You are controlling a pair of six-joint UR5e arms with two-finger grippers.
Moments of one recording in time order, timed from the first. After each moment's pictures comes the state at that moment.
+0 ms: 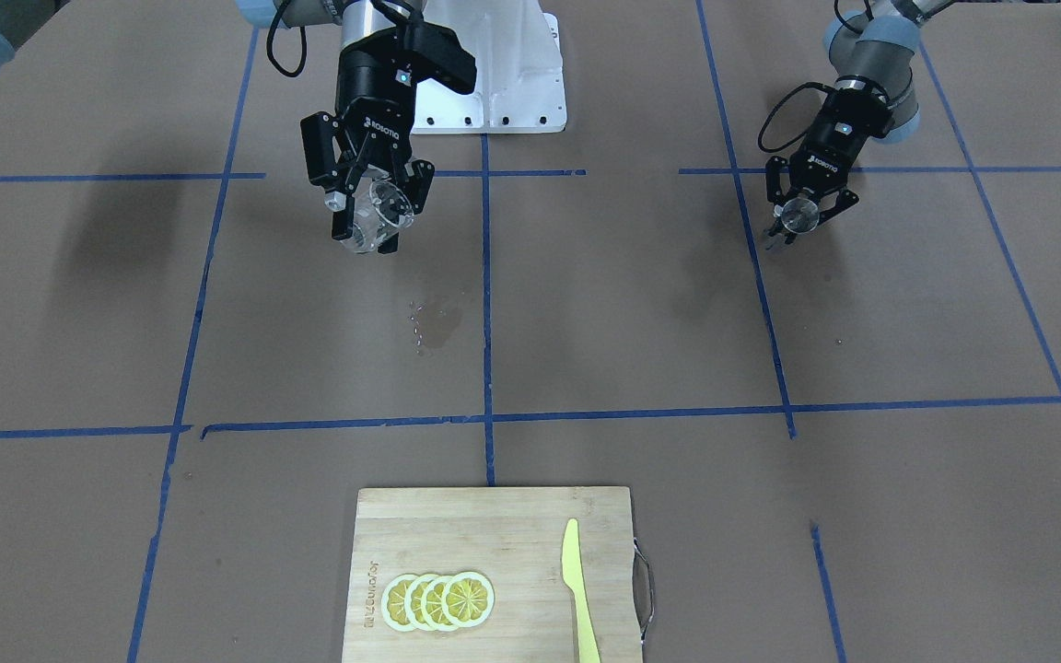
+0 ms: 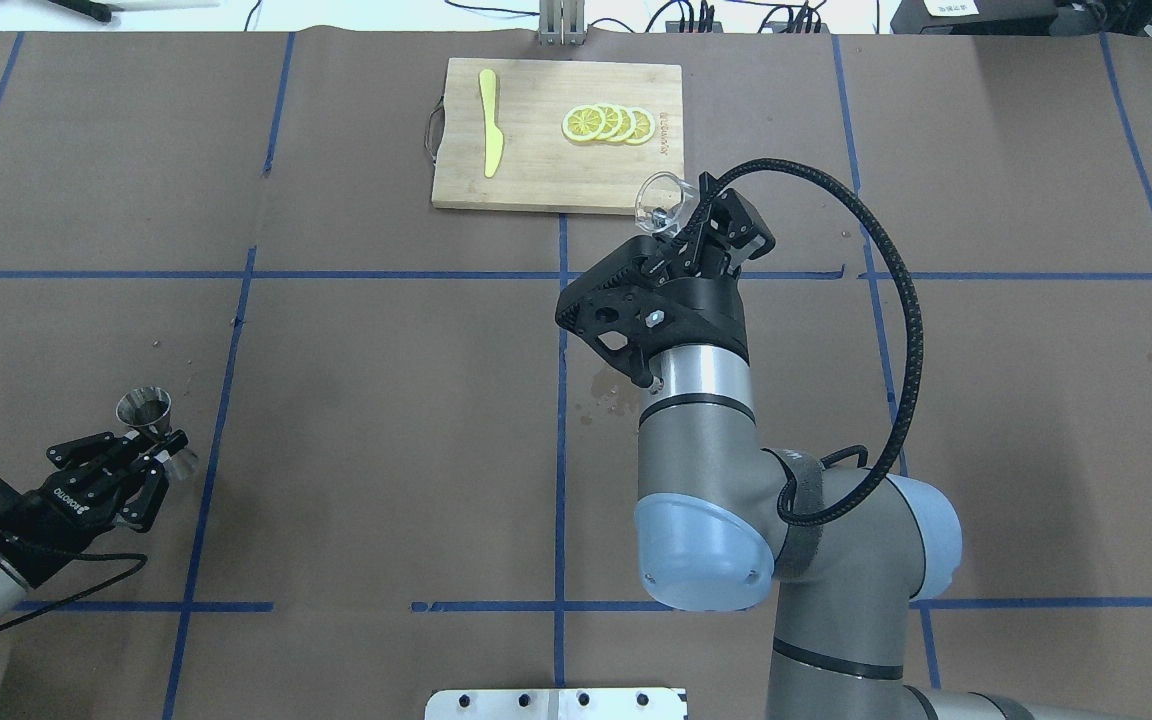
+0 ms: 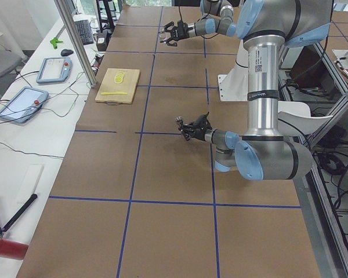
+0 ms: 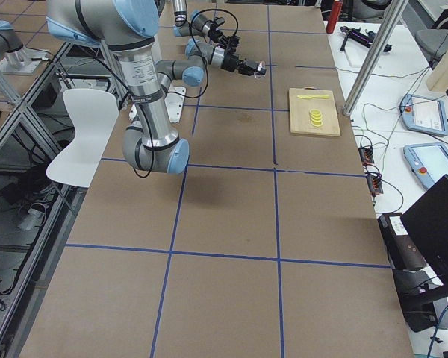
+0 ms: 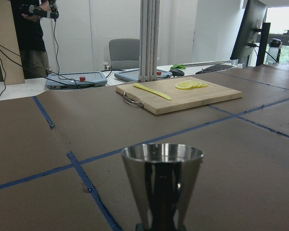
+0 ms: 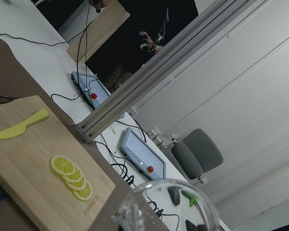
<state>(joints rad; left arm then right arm) -0.14 -1.43 -1.47 -3.52 -0.81 -0.59 0.26 -1.04 1.95 -1.51 0.47 0.46</state>
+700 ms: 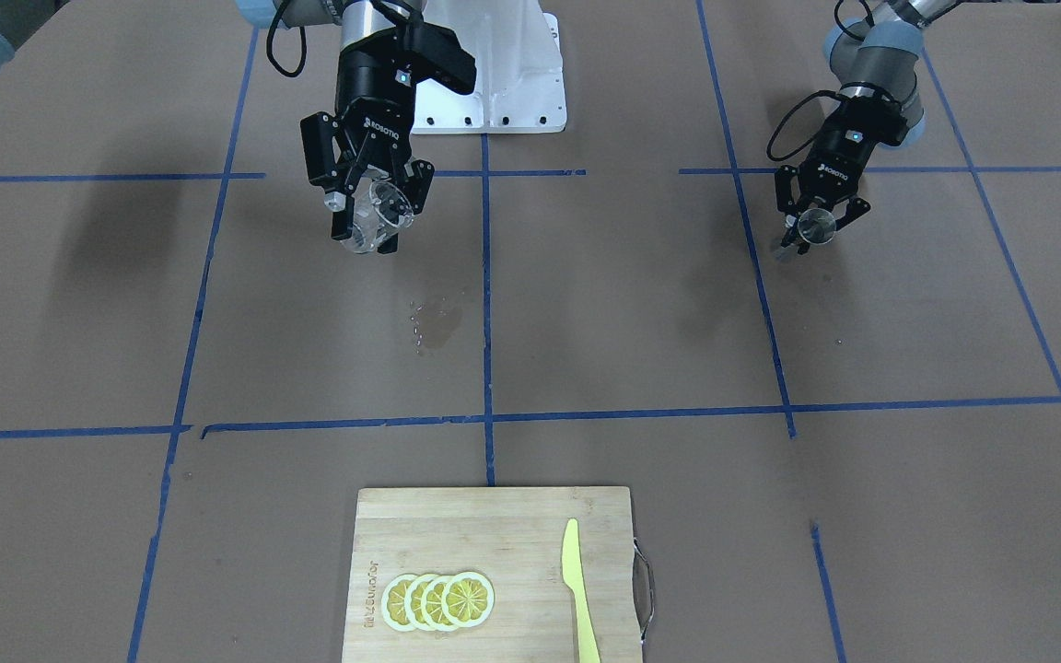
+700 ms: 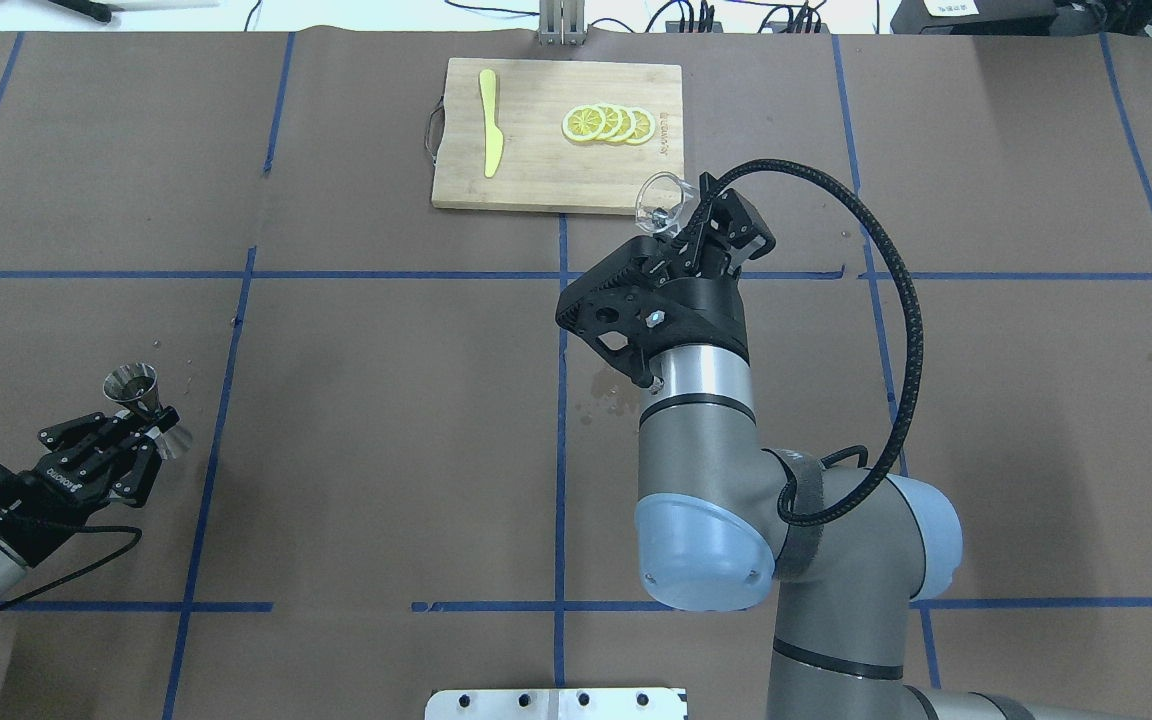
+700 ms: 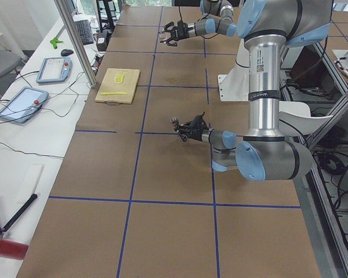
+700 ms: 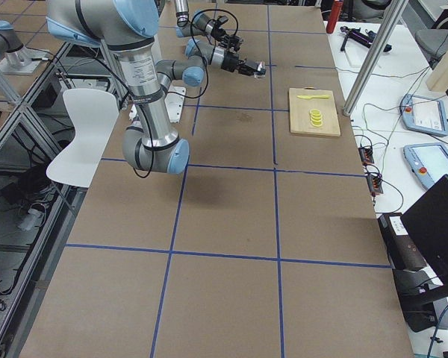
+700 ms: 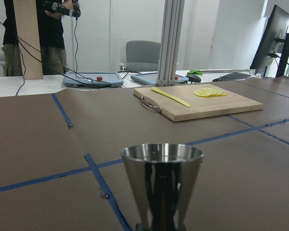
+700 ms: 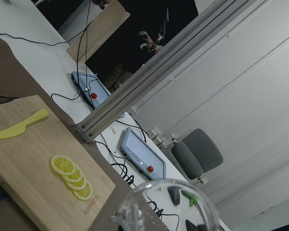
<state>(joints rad) -0.18 -1.45 -1.46 -3.52 -0.79 -0.64 0.26 -1.04 1.95 -1.51 0.47 0.46</state>
